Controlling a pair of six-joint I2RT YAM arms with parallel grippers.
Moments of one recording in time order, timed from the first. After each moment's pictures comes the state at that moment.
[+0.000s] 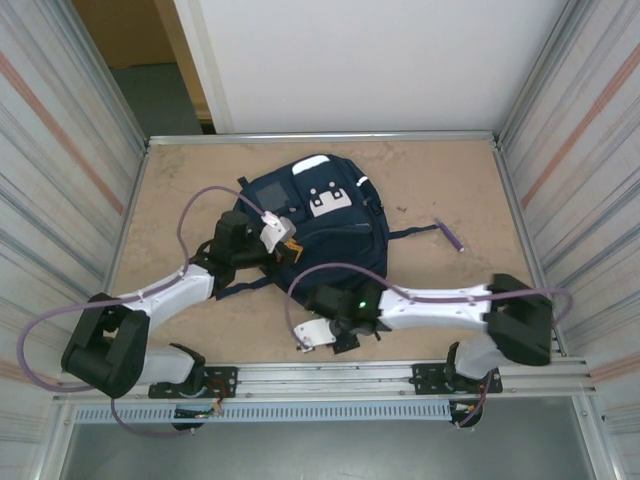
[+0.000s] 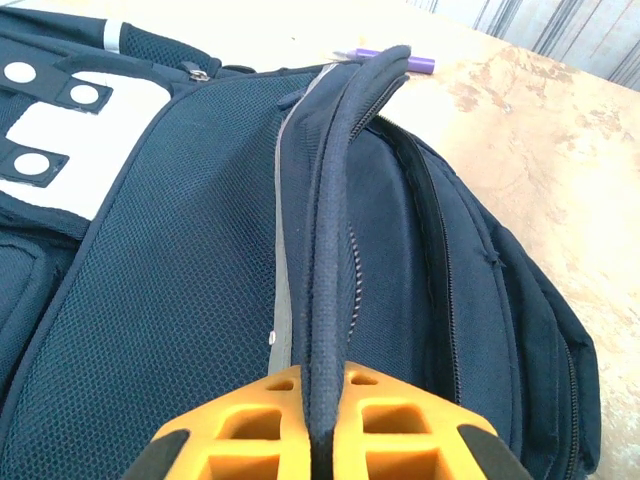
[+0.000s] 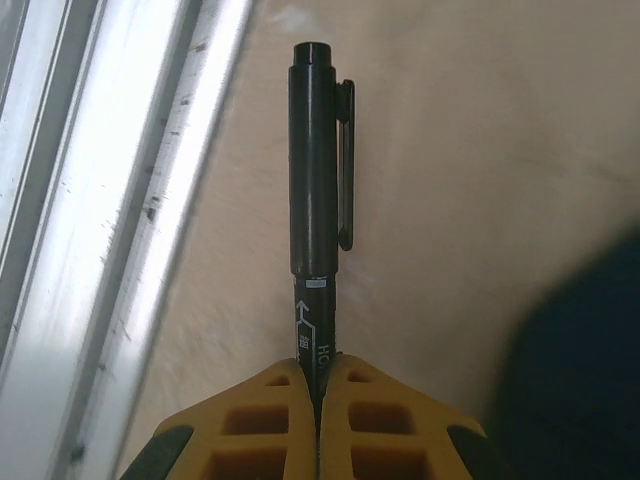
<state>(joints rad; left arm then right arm) -0.46 1.31 0.62 0.14 0.61 0.19 1.23 1.41 0.87 -0.61 -0.04 -0.66</state>
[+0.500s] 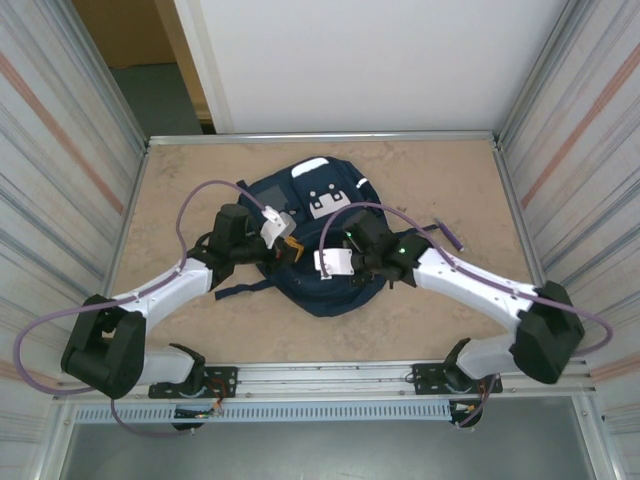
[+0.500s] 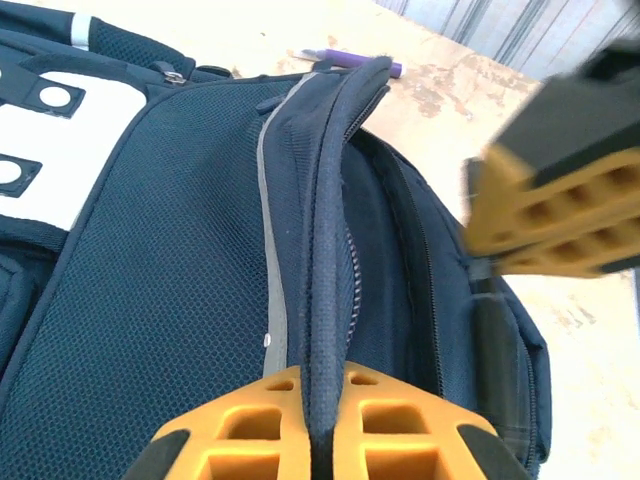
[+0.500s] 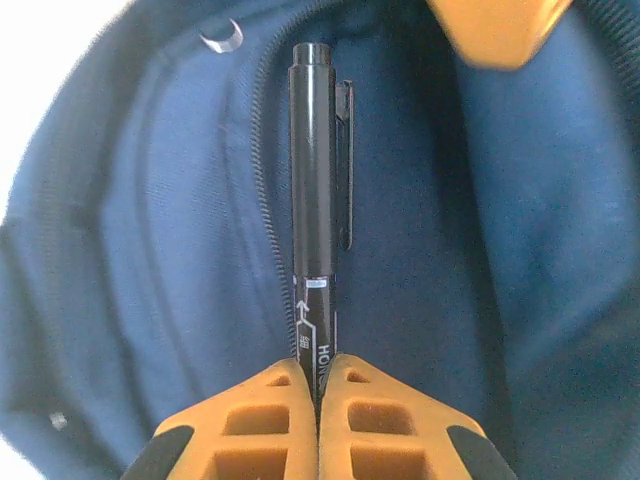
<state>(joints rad) -0.45 1.30 0.69 0.02 0.69 0.17 0.82 1.39 0.99 -0.52 -0.03 -0.95</state>
